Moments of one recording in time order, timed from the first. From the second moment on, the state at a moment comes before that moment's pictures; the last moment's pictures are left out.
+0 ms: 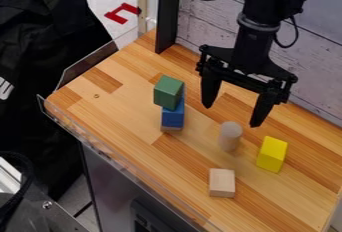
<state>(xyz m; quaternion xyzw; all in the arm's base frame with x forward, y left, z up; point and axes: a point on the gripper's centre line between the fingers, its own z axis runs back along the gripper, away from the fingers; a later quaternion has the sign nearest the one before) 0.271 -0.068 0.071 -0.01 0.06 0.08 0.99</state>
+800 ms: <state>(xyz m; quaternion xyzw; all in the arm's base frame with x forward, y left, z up) 0.283 -0.028 0.088 0.00 0.02 0.11 0.99</state>
